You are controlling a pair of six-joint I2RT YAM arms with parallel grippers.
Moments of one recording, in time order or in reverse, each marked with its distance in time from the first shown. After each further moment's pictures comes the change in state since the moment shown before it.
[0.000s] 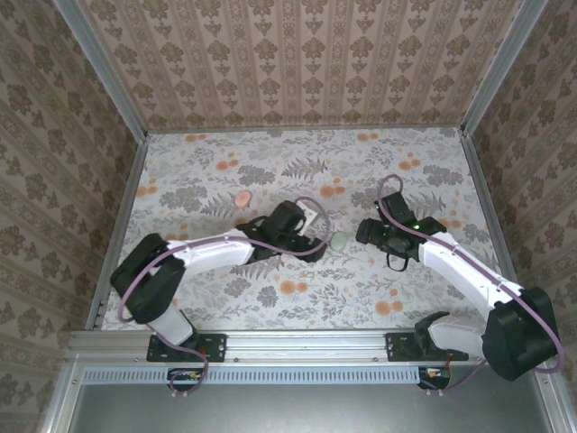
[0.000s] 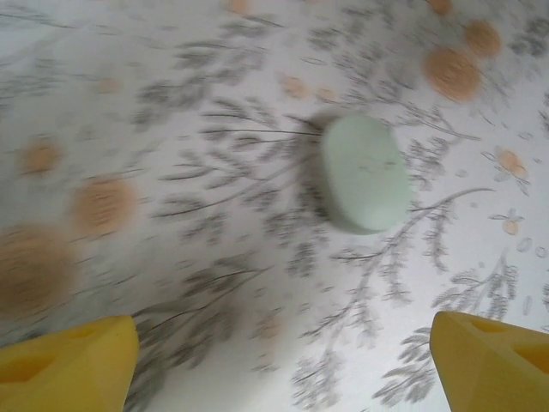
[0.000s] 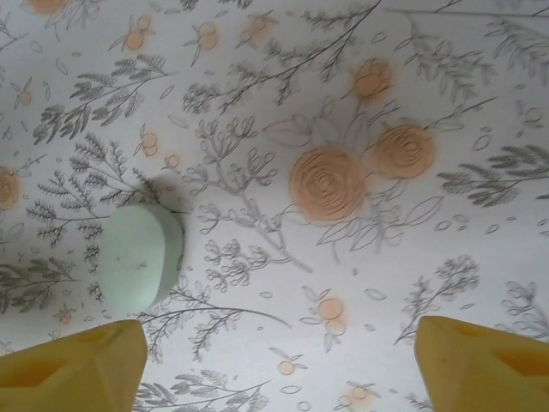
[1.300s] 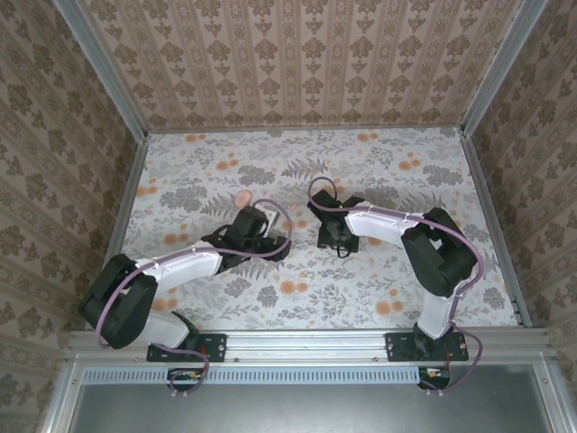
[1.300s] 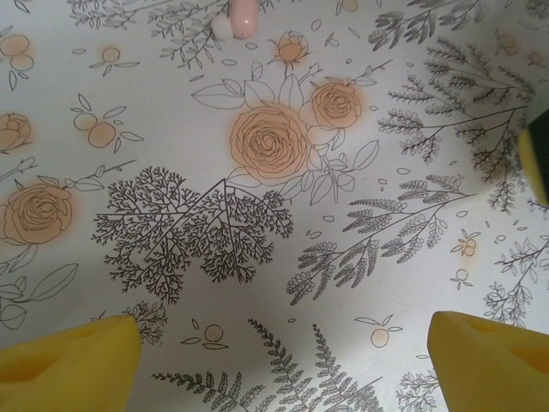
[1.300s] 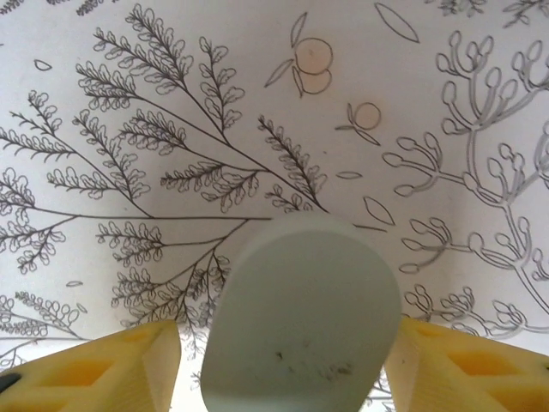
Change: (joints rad) left arm 0.163 -0.191 -0.234 0.031 -0.044 -0.020; right arm 0.232 0.620 0.356 -0.034 0.073 0.079
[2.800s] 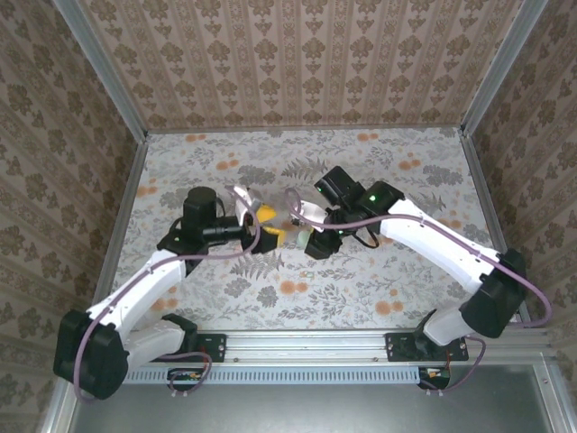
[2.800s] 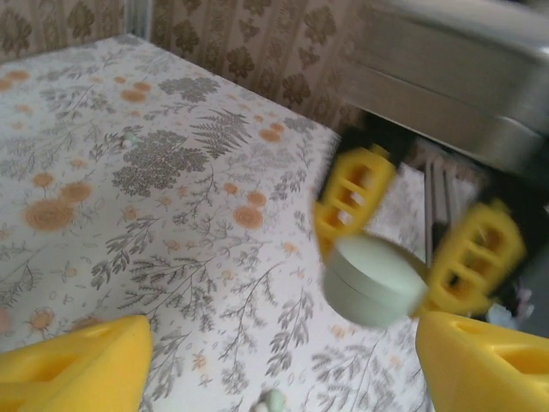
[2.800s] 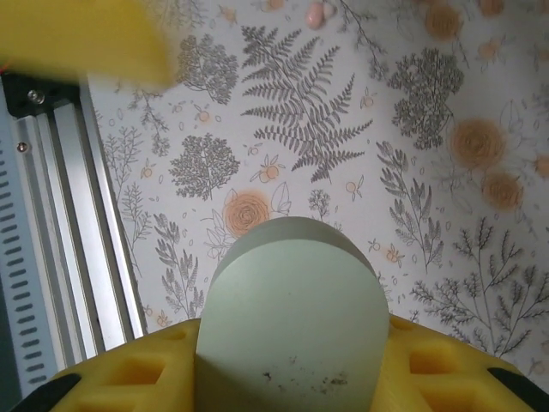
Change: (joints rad) left arm 0.254 -0.283 0.052 0.099 0.870 0.166; right arm 0.091 -0.377 0.203 -0.266 -0.515 -1.217
